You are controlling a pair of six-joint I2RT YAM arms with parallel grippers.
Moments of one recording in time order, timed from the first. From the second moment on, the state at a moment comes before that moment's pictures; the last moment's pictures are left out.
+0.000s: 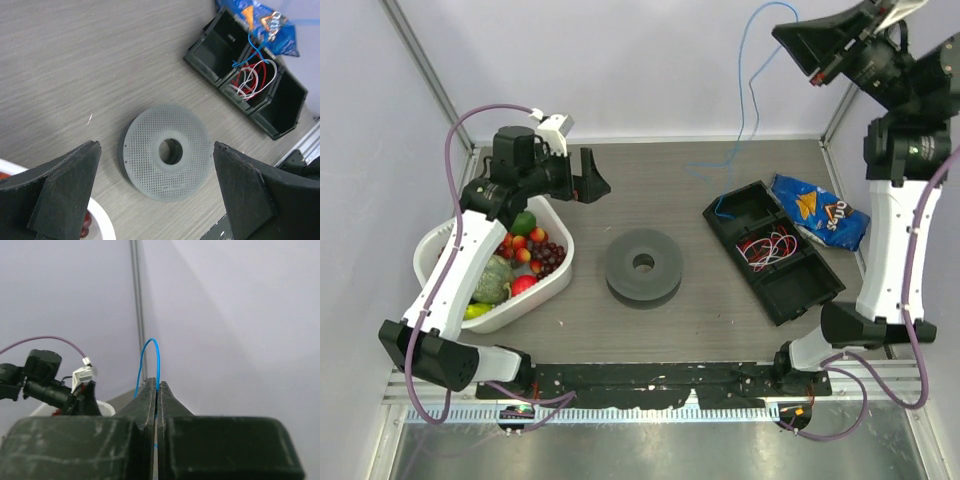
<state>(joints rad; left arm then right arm) -0.31 1.35 1.49 -0.66 0.38 -0.20 -0.08 1.48 2.18 -0.20 -0.90 0.38</state>
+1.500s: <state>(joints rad) -0.35 1.01 0.92 -0.11 0.75 0.03 0.49 1.68 2.22 -0.05 -0.31 0.41</state>
